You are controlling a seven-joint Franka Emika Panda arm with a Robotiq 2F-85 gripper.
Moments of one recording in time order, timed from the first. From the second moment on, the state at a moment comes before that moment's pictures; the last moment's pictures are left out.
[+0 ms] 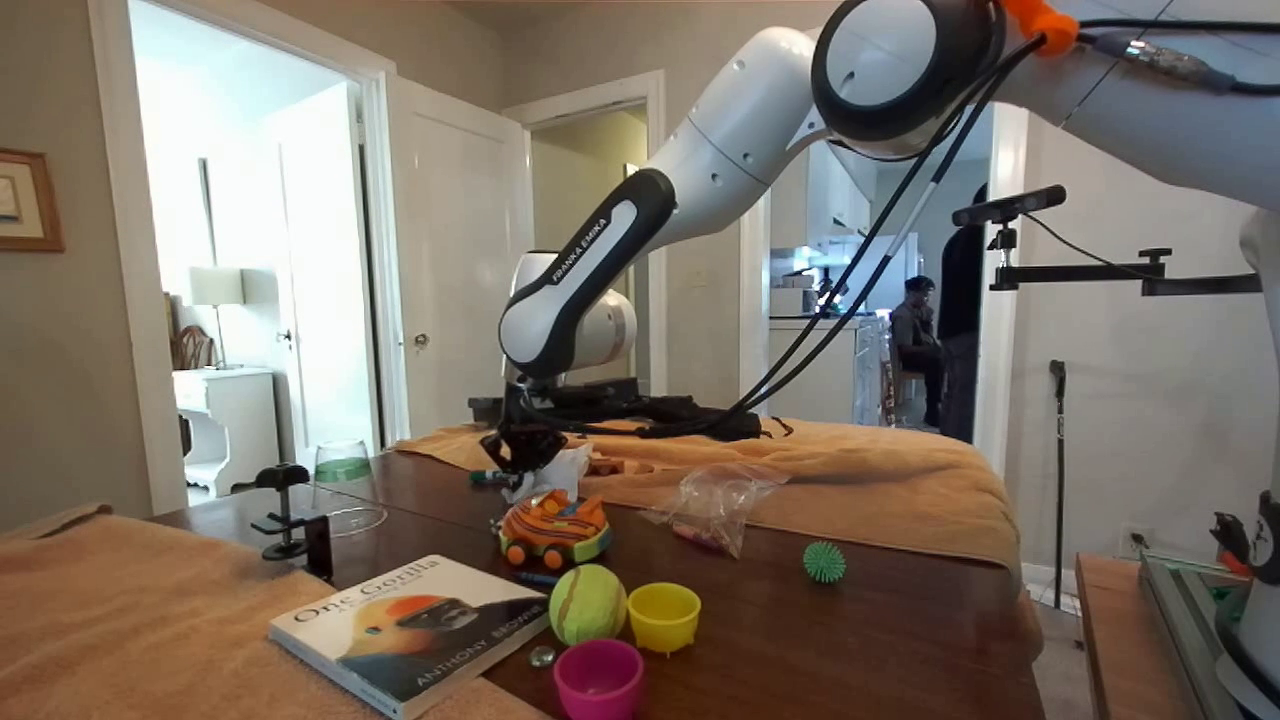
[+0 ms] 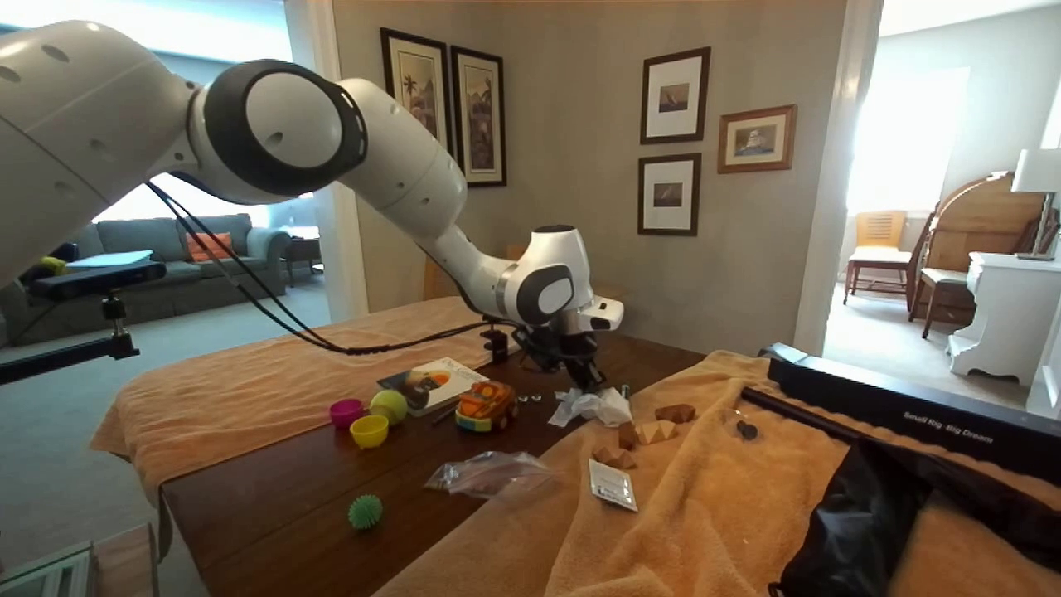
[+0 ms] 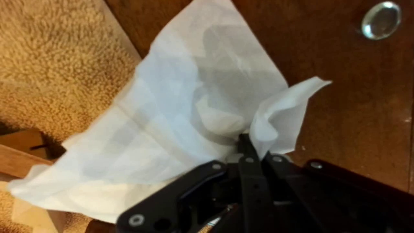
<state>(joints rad) 0.17 0.91 -0.13 -1.42 0.07 2.60 0.37</state>
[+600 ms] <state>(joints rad) 0.23 0.91 -0.12 -1.41 0.07 2.60 0.37</state>
